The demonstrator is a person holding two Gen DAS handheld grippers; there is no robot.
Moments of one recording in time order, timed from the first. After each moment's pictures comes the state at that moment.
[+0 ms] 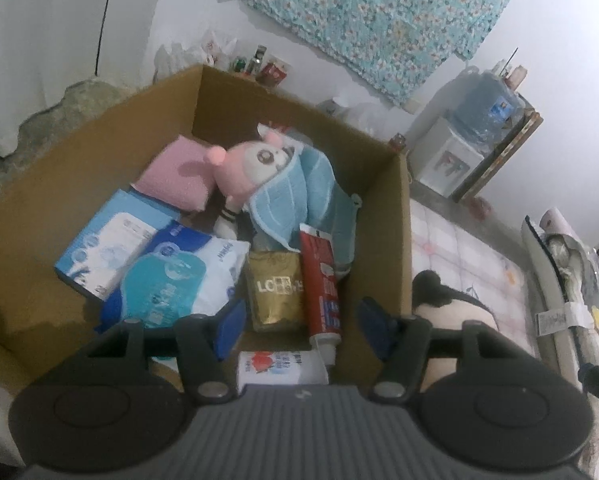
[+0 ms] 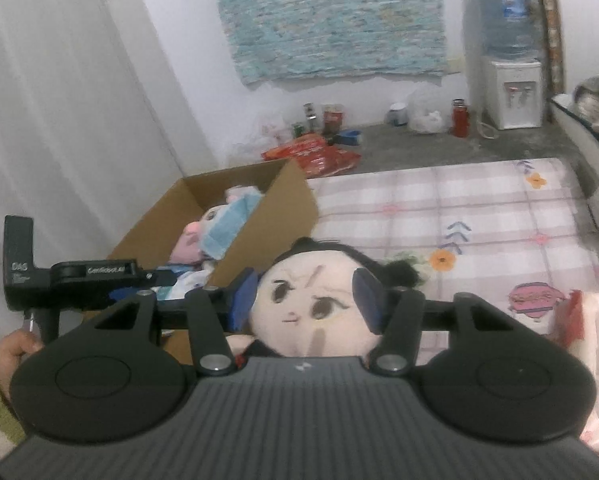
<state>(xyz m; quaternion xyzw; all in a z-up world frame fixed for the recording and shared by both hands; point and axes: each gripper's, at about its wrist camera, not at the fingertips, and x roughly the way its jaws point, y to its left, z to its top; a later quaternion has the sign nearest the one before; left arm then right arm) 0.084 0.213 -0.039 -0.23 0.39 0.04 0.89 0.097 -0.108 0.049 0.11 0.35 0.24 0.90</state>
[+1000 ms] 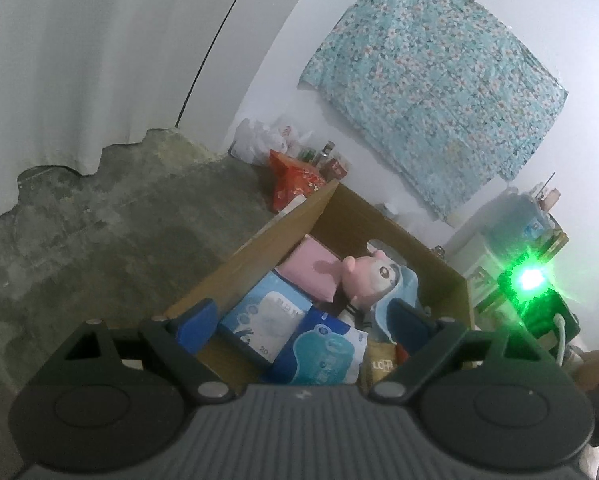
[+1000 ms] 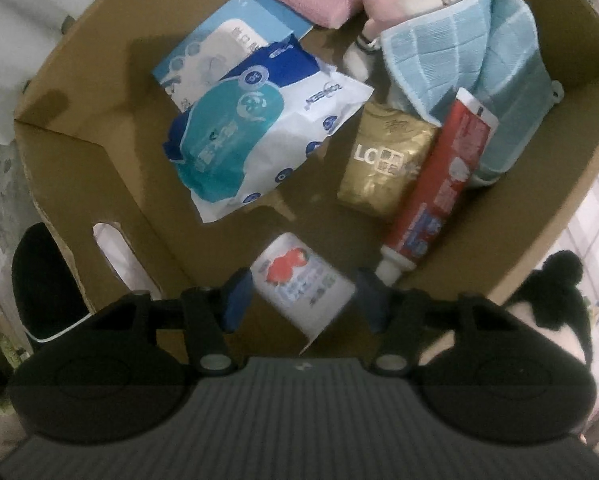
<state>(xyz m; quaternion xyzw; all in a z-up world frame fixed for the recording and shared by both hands) -0.028 0.336 -0.008 -0.30 0.26 0.14 0.91 0.213 0.213 -0.038 -0.25 0.68 0.33 0.61</state>
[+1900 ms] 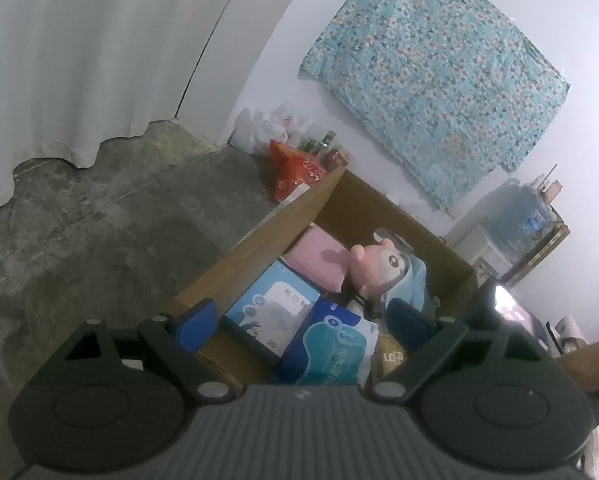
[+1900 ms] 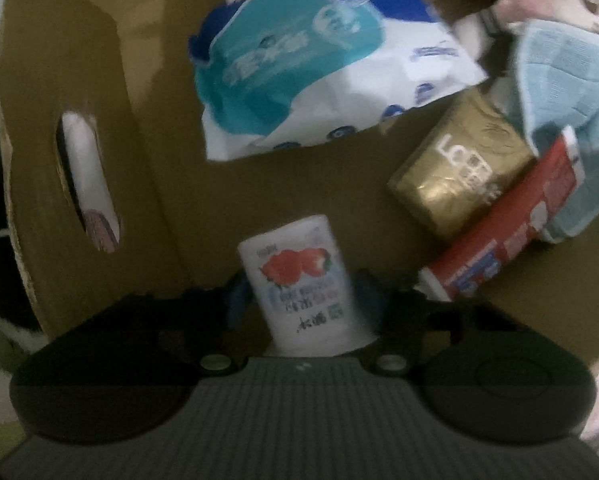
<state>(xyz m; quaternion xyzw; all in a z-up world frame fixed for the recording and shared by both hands) -0.026 0.343 -0.024 -0.30 0.27 0.13 0.90 0.195 0.235 -0.080 -0.38 0.64 0.41 0.52</state>
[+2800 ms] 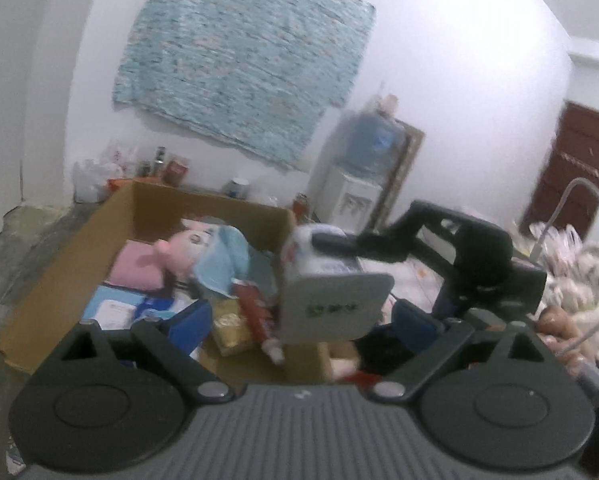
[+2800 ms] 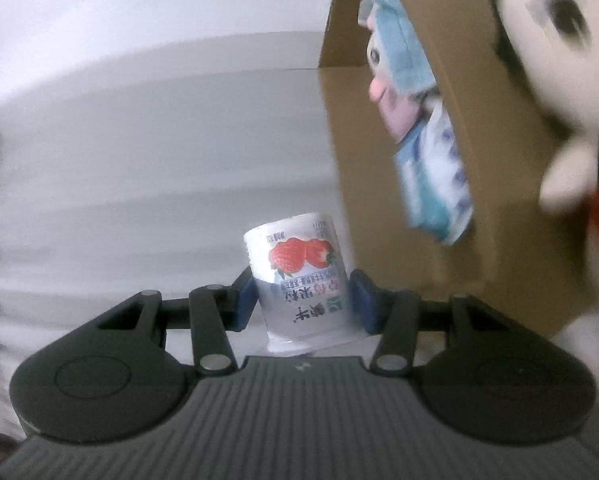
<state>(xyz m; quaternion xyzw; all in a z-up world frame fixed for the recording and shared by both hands) -0.035 0.206 0.019 -0.13 0.25 -0.09 0.96 0.154 -0.004 -0.047 0.58 0.52 0.38 0.49</state>
